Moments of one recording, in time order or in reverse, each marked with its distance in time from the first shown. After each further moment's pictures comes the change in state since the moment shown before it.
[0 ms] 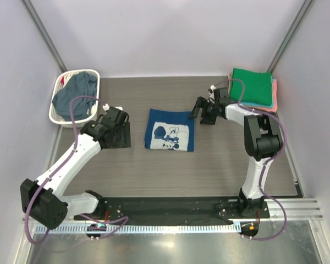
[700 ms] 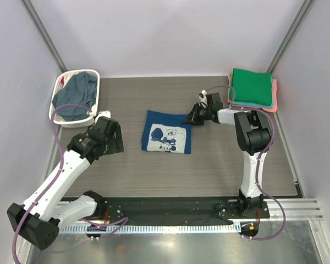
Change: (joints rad) left arm 0.000 -0.246 -0.131 -0.014 -0.122 -0.063; right arm 0.049 0.155 0.011 0.245 -0.193 0.130
